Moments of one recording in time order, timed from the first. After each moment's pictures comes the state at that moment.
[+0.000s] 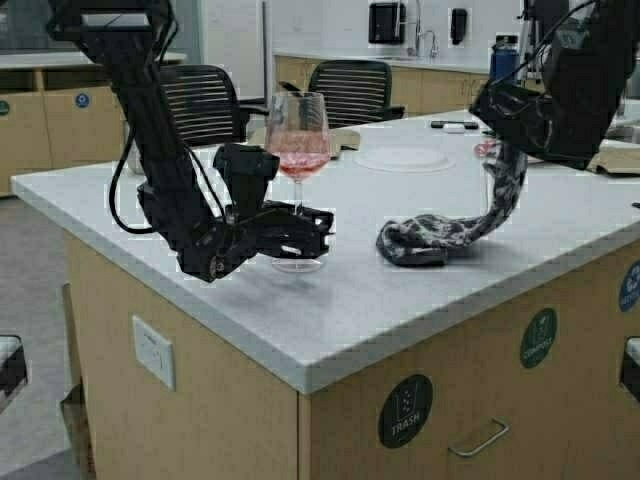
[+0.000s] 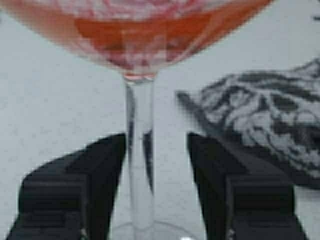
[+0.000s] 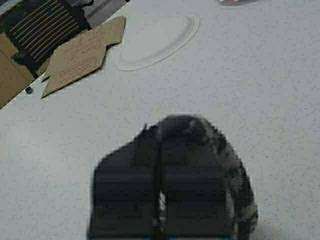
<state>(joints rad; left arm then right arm) -0.42 1.01 0.16 0.20 -1.22 -0.04 0.16 0.46 0.65 0.21 -1.03 0.39</state>
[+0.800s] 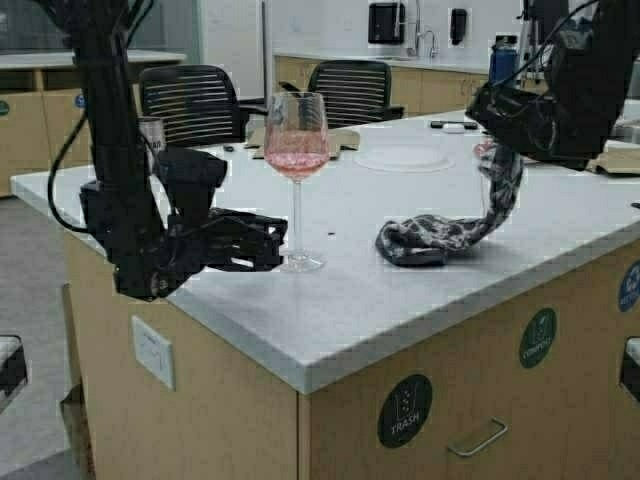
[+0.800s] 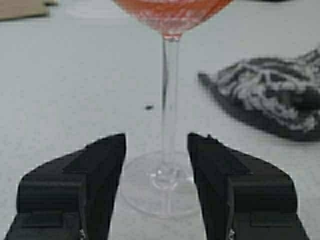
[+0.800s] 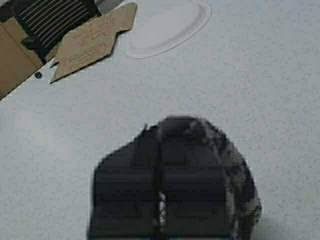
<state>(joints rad) -0.39 0.88 0.59 0.13 -1.51 0.02 0.17 0.43 0.67 0.17 -1.03 0.39</state>
